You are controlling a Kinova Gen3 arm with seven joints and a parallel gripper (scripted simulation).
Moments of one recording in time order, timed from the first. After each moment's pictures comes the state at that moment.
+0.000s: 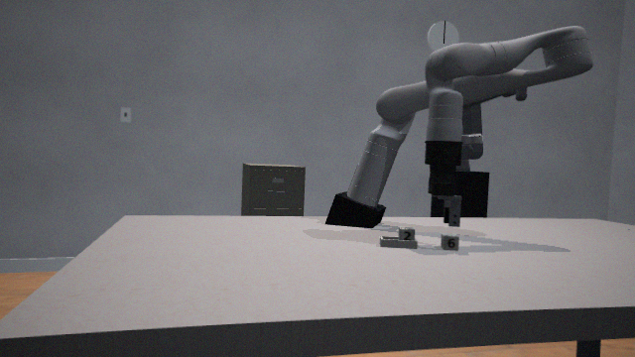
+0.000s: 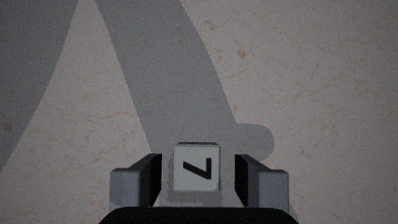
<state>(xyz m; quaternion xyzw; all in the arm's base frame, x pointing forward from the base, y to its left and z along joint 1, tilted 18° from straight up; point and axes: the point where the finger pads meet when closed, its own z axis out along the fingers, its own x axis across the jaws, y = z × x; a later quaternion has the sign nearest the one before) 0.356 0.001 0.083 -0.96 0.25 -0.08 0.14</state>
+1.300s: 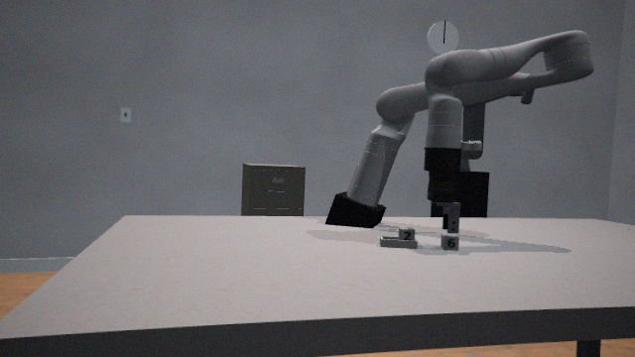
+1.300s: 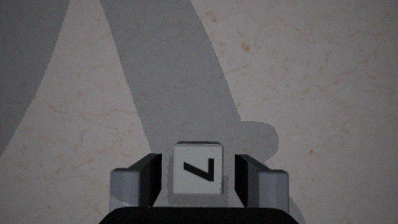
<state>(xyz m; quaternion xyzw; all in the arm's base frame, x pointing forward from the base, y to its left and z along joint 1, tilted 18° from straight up) 0.358 0.003 0.068 -0.96 0.25 -0.07 0.14</state>
